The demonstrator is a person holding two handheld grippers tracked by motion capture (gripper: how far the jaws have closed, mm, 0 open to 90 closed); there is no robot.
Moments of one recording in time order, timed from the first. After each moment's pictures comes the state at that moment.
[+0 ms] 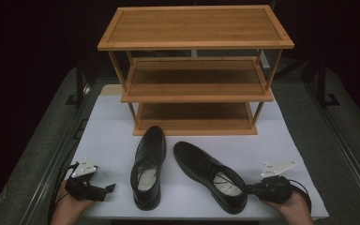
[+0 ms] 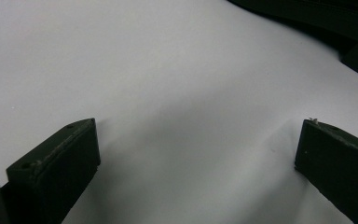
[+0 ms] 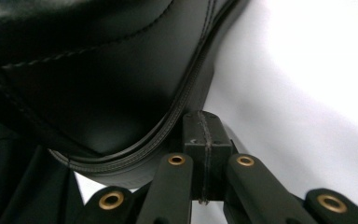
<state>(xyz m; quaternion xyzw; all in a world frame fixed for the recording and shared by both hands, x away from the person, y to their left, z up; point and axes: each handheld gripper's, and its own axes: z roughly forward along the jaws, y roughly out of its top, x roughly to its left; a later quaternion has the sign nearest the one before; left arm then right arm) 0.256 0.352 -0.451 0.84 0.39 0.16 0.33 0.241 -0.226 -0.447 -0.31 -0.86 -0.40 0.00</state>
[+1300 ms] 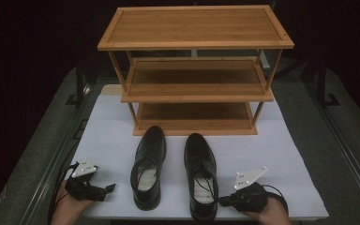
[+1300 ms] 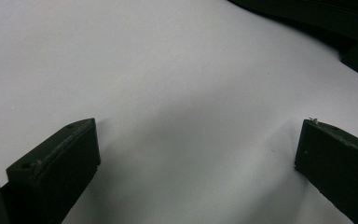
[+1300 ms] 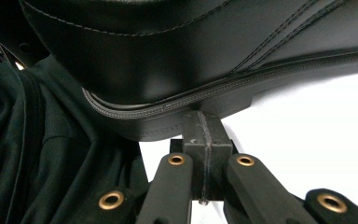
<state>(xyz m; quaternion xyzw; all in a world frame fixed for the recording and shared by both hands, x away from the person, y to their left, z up) 0.256 0.352 -0.451 0.84 0.39 0.16 0.33 0.228 -0.160 -0.444 -0.22 -0.89 -0.39 0.05</state>
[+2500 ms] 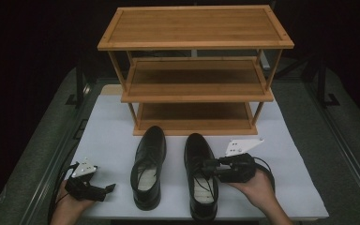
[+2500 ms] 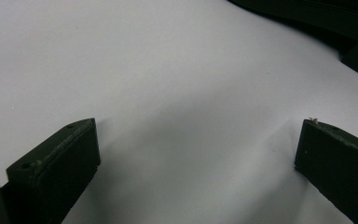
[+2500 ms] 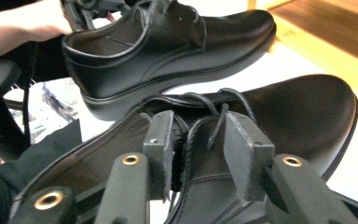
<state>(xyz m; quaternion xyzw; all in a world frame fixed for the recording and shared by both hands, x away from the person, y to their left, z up) 0.256 0.352 -0.451 0.84 0.39 0.16 0.33 0.274 -0.127 -0.378 -0.24 -0.85 -0.47 -0.03</state>
